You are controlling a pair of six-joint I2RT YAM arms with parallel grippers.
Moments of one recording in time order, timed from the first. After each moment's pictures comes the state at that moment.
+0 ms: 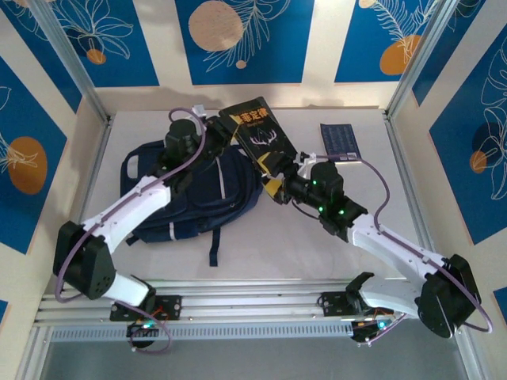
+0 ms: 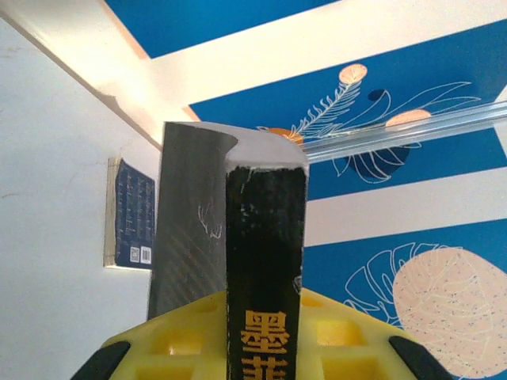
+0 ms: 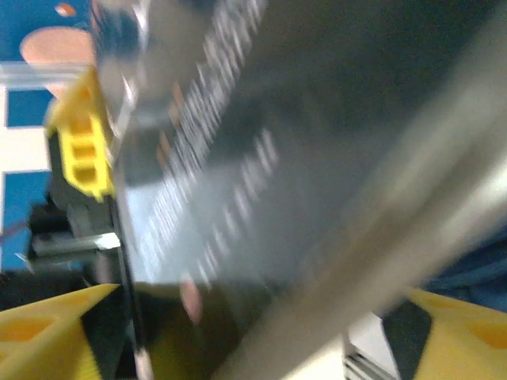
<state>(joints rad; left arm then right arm) -0.53 1.43 1.15 0.22 0.21 -1.30 0.63 1.13 0.76 0.23 -0.26 1.52</state>
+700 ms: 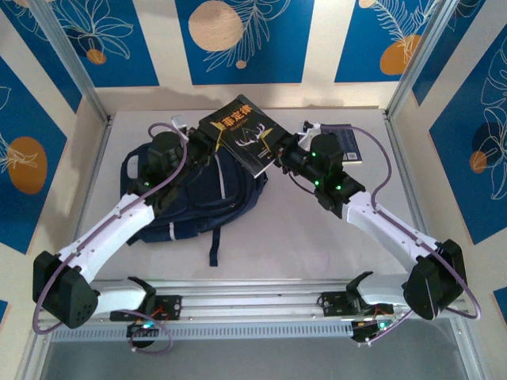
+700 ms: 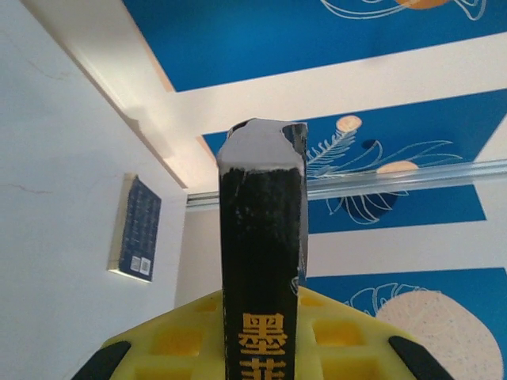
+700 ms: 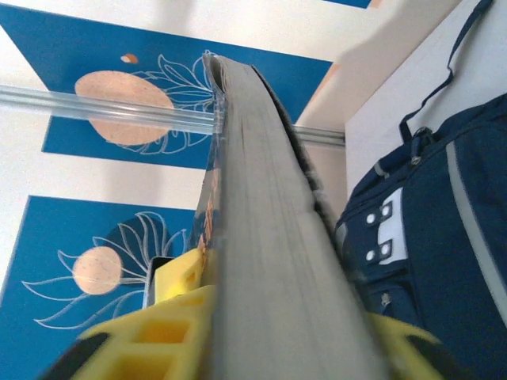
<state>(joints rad) -0.53 1.24 1.05 0.11 0.08 -1.39 0.57 1.27 1.00 0.19 -0.21 1.37</state>
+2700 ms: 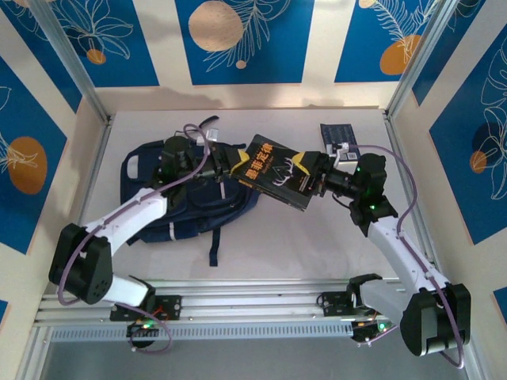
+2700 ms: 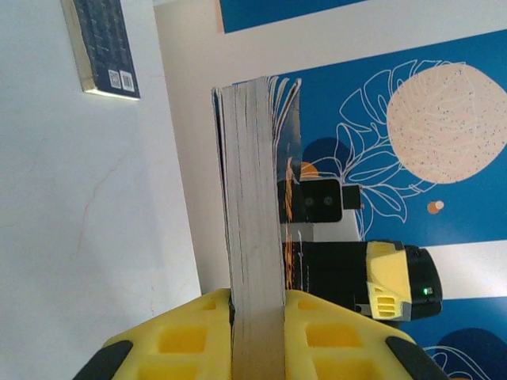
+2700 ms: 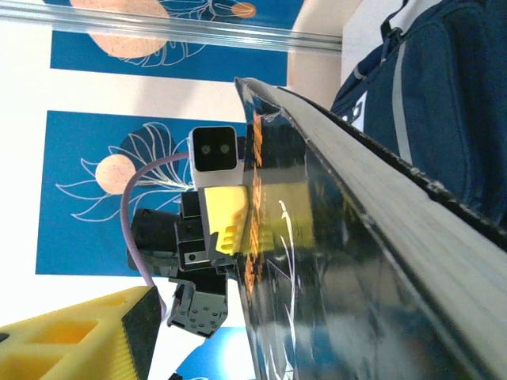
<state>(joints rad) -0.47 1.41 0.94 0.34 0.75 -1.26 0.19 1.02 0.69 0.24 -0.87 1.39</state>
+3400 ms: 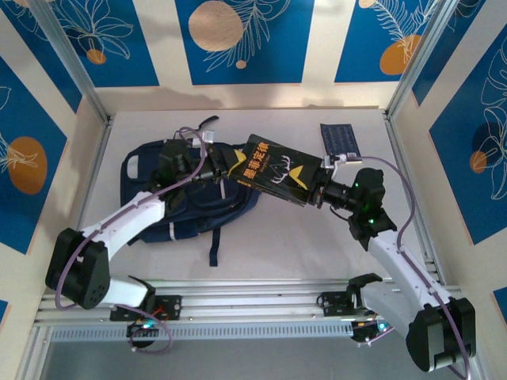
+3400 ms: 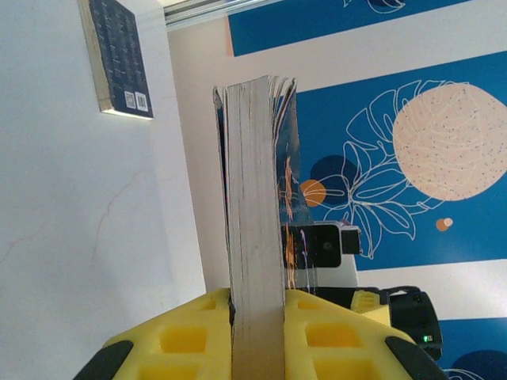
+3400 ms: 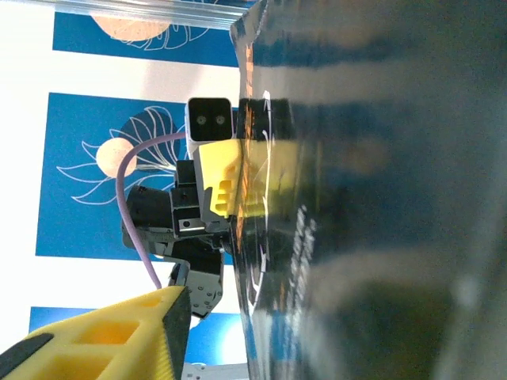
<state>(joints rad) -0.45 1.38 0.91 0.34 0.69 -1.24 0.24 0.90 0.57 0.26 -0.83 1.39</state>
